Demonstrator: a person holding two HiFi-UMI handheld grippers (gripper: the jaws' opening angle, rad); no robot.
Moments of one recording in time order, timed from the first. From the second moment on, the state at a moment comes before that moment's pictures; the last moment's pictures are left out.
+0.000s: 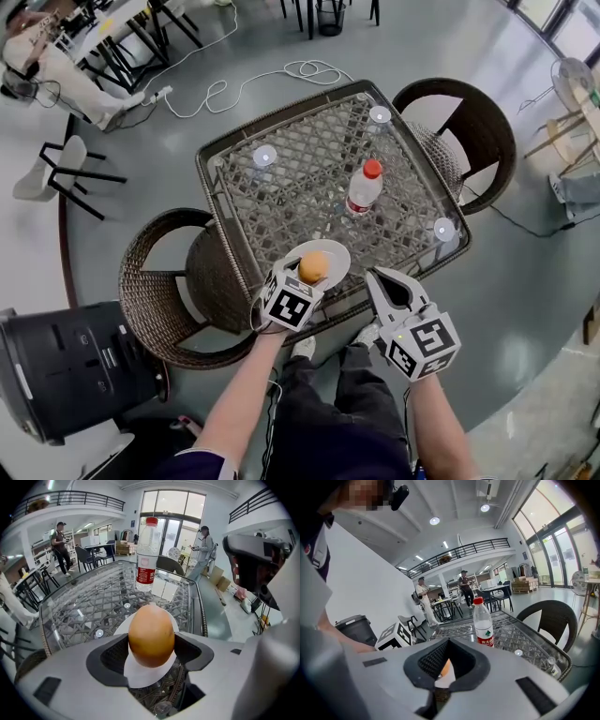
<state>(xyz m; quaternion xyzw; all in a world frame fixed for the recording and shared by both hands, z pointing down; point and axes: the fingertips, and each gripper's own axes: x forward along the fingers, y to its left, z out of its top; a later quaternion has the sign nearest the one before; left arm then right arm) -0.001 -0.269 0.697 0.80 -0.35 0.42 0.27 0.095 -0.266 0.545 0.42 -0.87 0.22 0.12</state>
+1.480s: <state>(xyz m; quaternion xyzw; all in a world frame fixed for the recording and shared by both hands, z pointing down) 0.016 -0.264 0.626 0.83 -0.38 0.32 0.23 0.110 -0.266 0.514 0.45 -0.86 0.22 0.09</state>
